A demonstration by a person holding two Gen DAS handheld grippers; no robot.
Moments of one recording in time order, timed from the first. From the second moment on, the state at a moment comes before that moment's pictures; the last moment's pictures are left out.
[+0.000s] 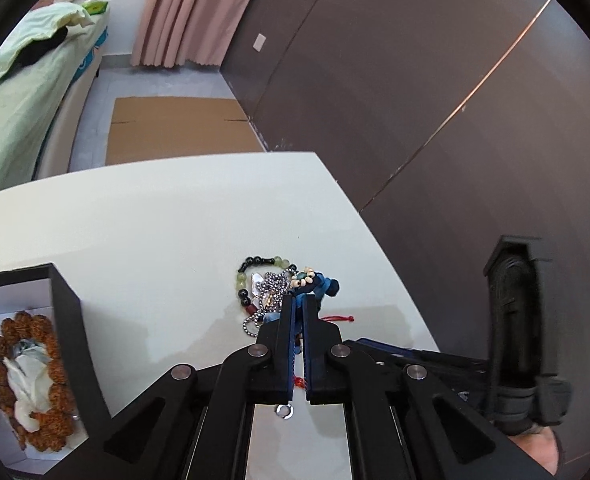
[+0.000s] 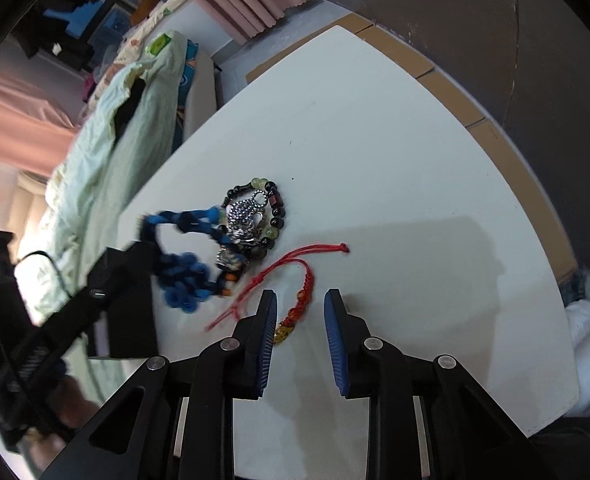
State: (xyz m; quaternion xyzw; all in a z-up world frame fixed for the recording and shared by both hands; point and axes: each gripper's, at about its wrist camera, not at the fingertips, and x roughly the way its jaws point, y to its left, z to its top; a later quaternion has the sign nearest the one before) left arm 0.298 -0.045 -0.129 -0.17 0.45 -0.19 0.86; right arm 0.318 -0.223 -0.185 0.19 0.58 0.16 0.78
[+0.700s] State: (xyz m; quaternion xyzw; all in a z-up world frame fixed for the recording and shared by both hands) left arm 0.265 0.026 -0.087 -0.21 0.39 -0.16 0.88; right arm 0.313 -0.177 -0.166 0.08 0.55 0.15 0.82
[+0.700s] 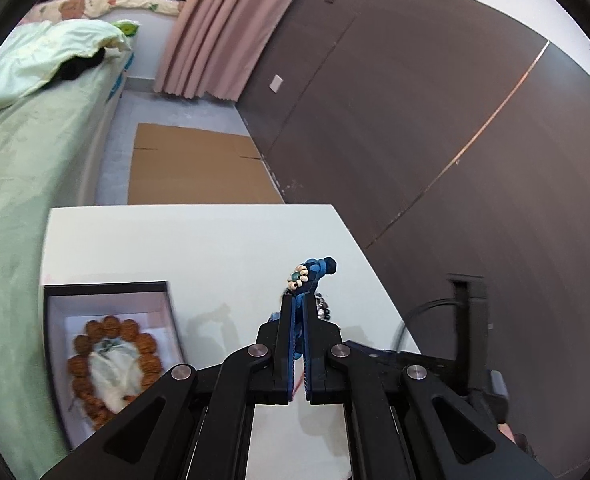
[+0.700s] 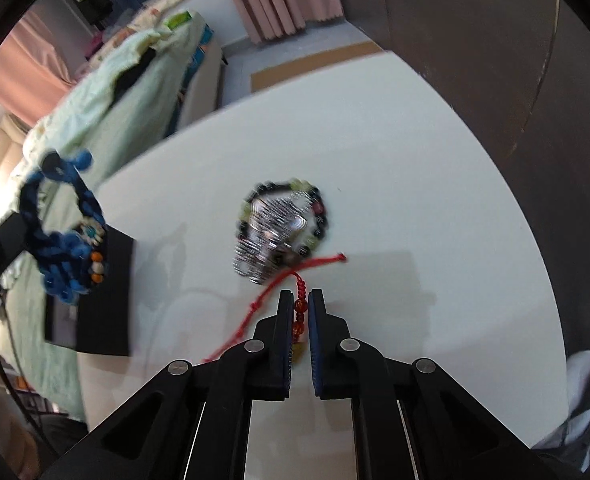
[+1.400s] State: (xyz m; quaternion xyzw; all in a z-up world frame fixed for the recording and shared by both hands) left arm 0.233 0.096 -0.090 -0.23 0.40 -0.10 0.88; right arm 0.283 -0.148 -0.095 0.14 0.44 0.25 0.85
